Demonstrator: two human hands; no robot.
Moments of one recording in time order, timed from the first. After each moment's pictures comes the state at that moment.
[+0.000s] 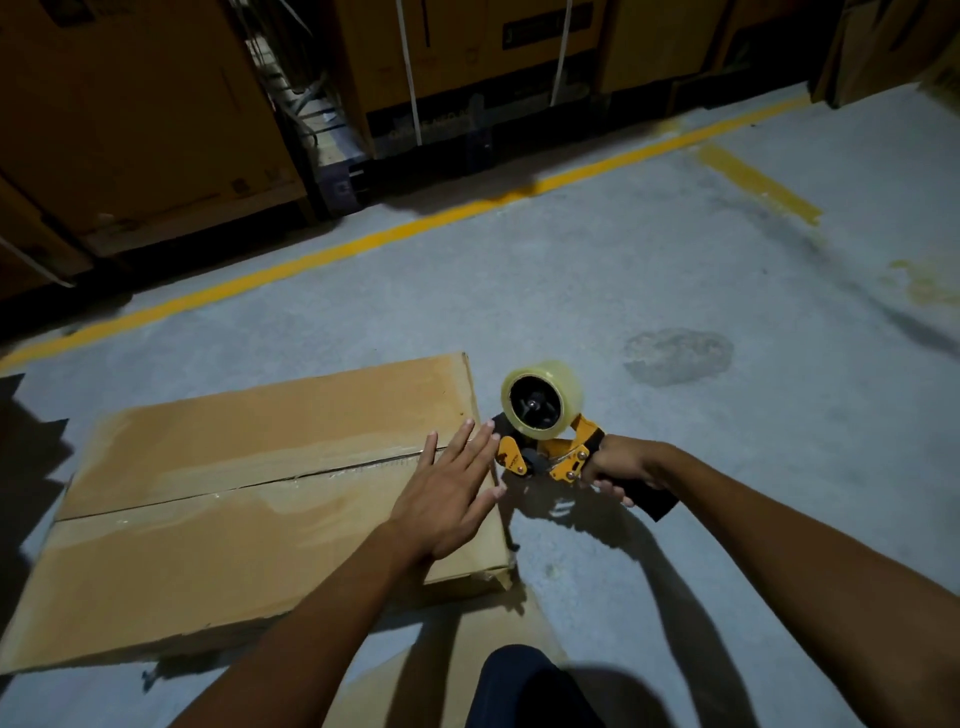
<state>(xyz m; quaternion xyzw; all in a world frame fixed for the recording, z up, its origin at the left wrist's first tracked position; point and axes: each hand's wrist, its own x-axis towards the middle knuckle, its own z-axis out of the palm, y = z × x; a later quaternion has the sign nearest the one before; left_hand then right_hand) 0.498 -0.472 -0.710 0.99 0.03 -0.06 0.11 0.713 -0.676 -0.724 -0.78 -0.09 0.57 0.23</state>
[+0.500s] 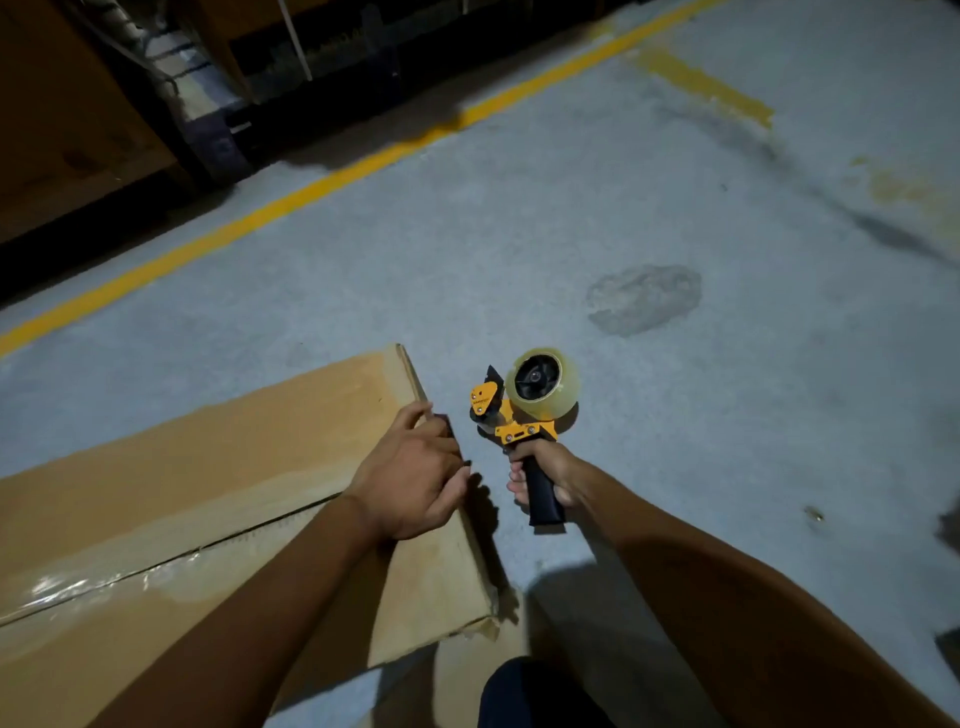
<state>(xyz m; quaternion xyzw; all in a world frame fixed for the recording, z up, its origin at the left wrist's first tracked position) 0.569 -0.441 -0.718 0.98 -0.17 0.02 0.04 0.685 -0.628 -0.844 -0.57 0.24 0.57 0.54</state>
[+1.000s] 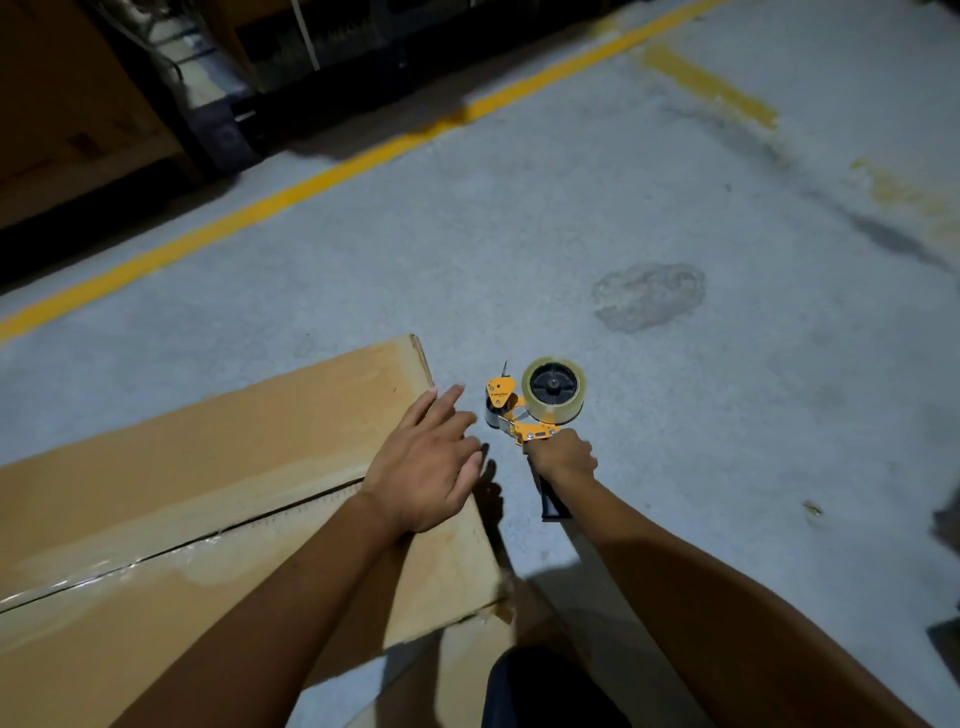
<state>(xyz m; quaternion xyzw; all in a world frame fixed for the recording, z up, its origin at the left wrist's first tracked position) 0.558 -0.443 -0.728 0.99 -0.11 -0.01 0.05 0.670 -0.612 -0.835 -0.88 0.18 0.32 0.29</state>
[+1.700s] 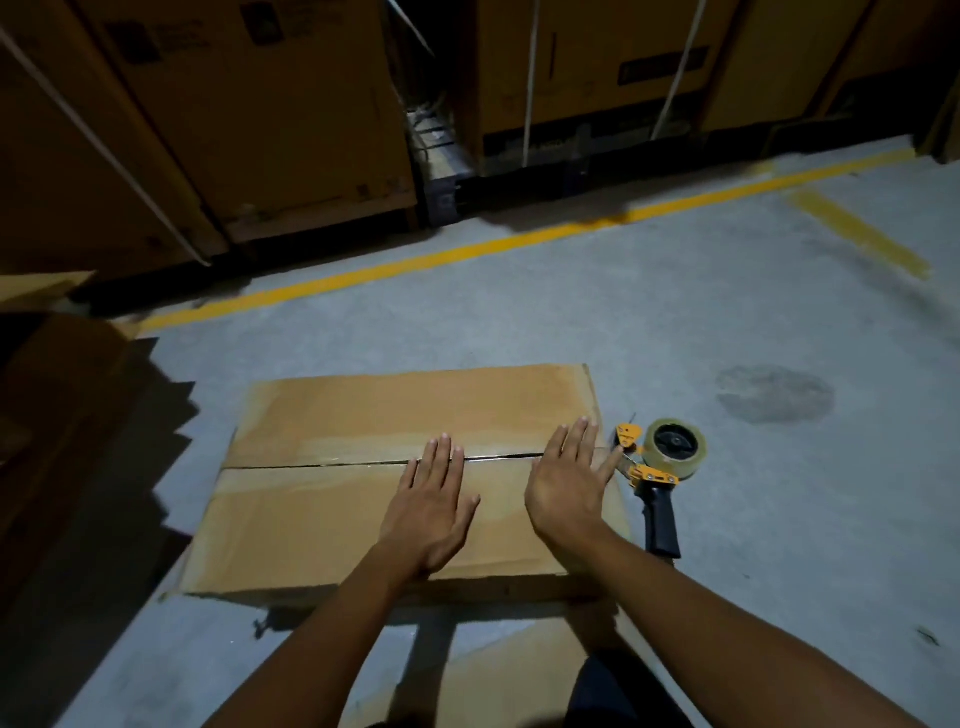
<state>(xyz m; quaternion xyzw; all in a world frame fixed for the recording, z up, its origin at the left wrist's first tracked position) 0.368 -0.366 -0.715 0.96 0.23 -0.08 0.10 0.507 -0.495 -0.706 -0.96 -0.26 0.12 0.01</state>
